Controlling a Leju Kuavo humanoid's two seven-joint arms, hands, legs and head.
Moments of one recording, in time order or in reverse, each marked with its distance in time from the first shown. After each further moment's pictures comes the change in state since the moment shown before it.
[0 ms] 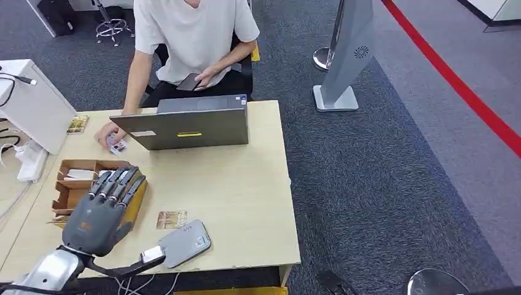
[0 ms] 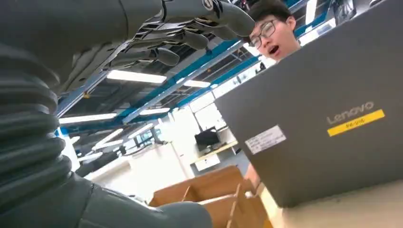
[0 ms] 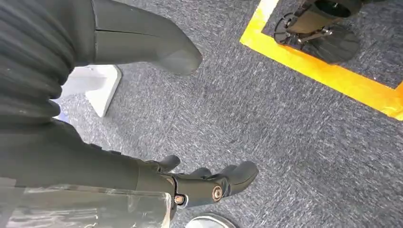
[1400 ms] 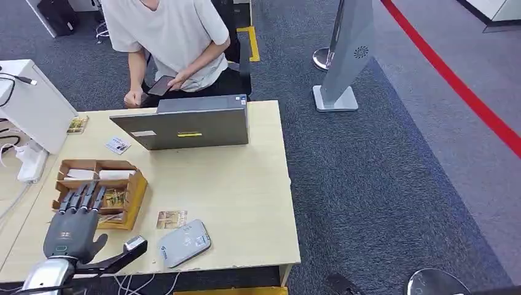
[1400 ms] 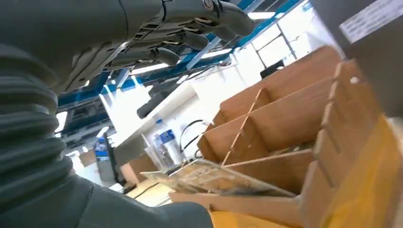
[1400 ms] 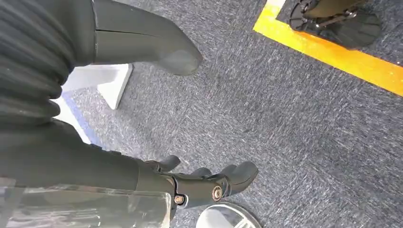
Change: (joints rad) left arm 0.088 -0.144 0.230 0.199 -0.062 -0.019 0.114; right arm 0.067 0.047 -0.119 -0.155 0.103 0.111 0.030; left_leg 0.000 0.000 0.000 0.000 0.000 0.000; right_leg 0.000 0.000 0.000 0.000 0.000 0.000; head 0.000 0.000
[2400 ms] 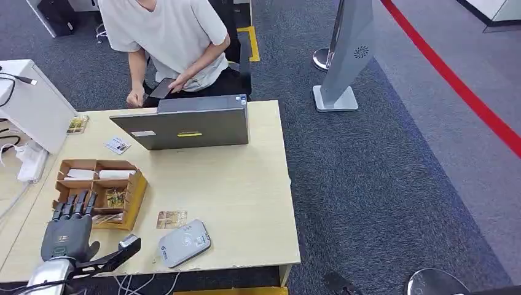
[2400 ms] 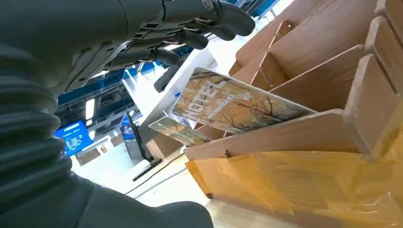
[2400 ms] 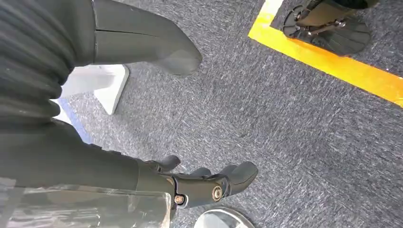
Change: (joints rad) left arm -0.019 -0.058 0.066 0.142 -0.039 0.004 0.022; right arm 0.003 0.000 0.048 -0.007 -0.044 -0.035 0.030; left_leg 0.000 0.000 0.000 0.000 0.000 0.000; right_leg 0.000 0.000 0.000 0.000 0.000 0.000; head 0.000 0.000
